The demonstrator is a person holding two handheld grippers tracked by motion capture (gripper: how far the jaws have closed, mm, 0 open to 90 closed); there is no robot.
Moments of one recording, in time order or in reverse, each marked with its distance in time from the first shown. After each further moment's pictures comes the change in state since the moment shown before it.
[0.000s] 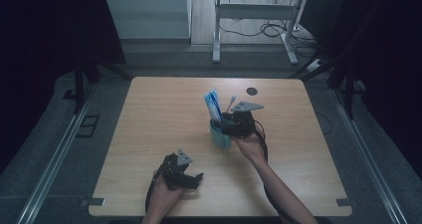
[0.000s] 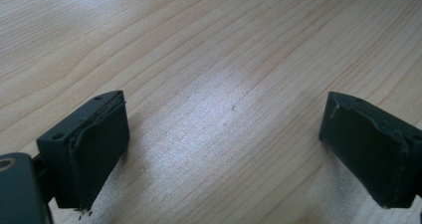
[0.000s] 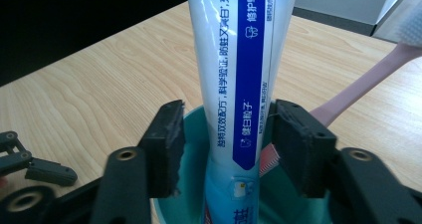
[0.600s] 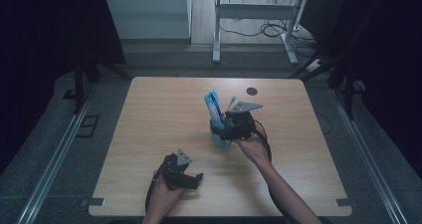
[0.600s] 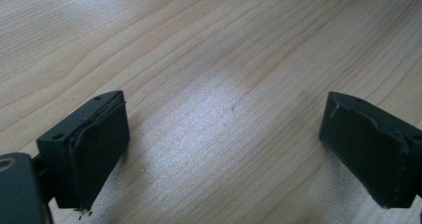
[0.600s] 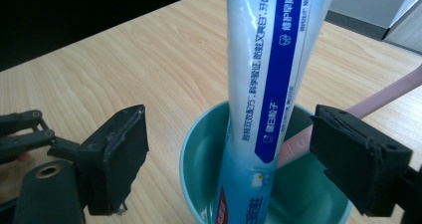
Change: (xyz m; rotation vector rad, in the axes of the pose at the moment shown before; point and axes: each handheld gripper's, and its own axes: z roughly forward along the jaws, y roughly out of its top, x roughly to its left) left arm 0.000 0.000 0.000 0.000 0.000 0.000; right arm 0.009 0.007 -0.009 0.038 0.035 -0.069
